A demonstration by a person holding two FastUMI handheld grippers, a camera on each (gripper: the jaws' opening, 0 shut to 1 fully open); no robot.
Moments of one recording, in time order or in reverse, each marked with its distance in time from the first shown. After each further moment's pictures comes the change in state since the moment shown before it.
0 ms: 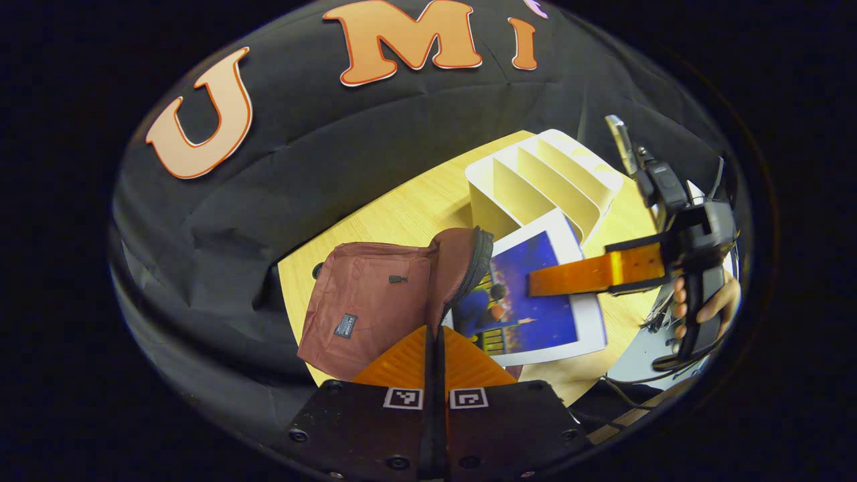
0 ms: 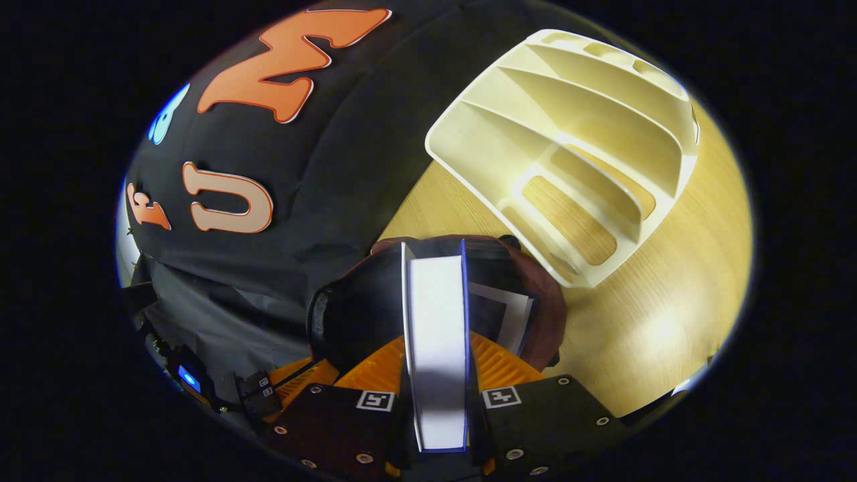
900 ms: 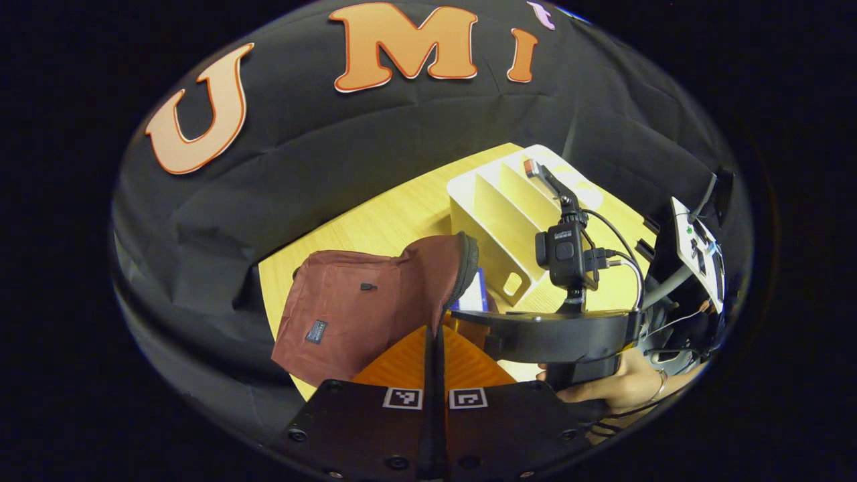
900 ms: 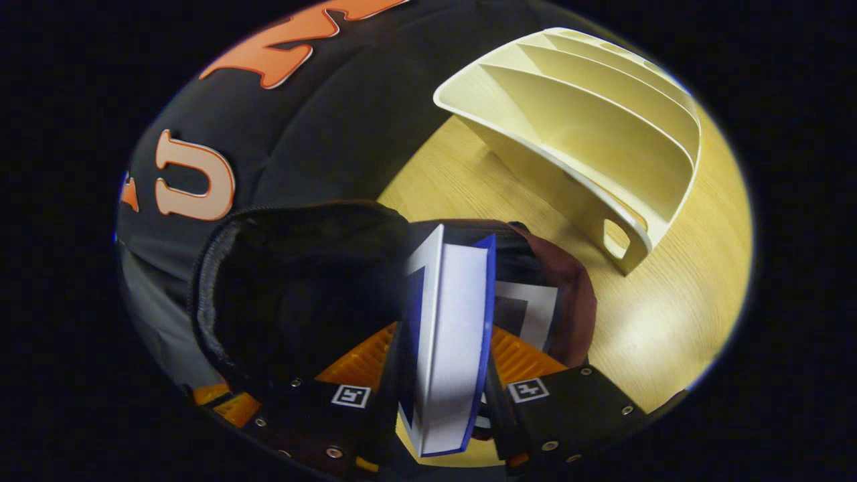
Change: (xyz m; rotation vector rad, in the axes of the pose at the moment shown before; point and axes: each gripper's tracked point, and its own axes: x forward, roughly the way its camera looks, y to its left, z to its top) left arm -0.010 -0.013 0.008 -0.068 -0.026 -0.078; right arm 0.074 -0.011 -0.036 -0.073 -0.014 -0.225
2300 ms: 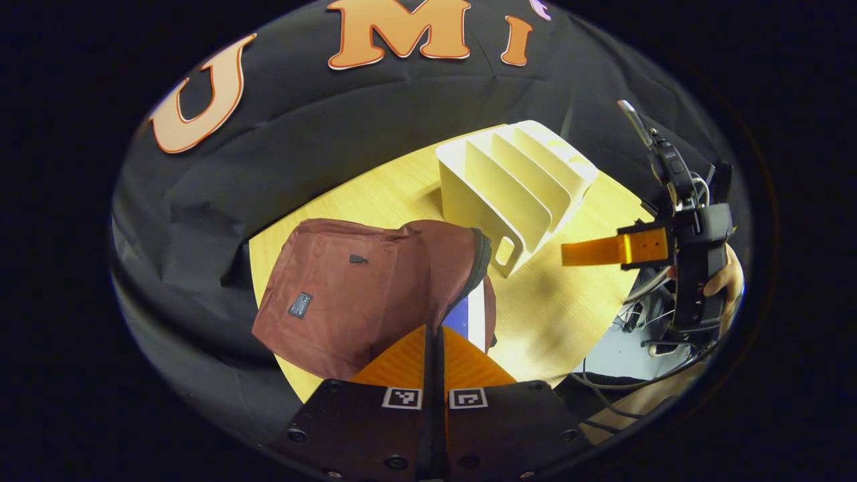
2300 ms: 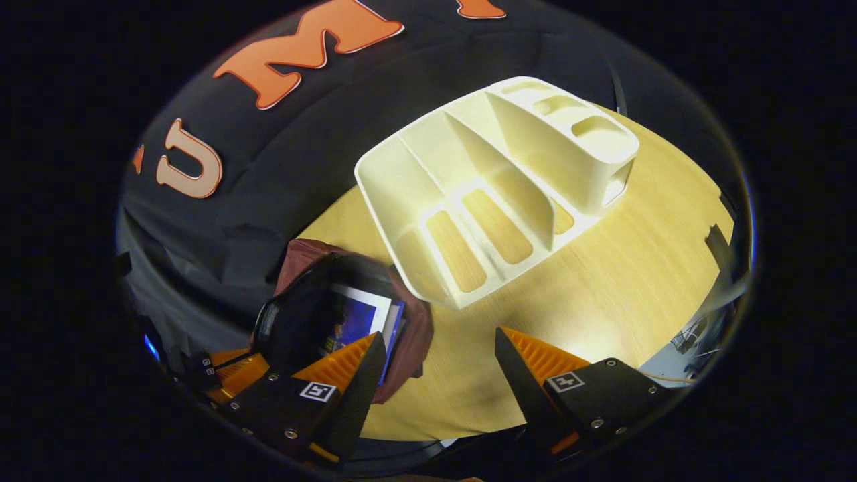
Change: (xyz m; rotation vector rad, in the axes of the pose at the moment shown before) left arm 0.014 -0.029 -0.055 -0.006 0.074 -0.029; right arm -0.141 -0.139 0.074 -0.176 -0.086 -0.163
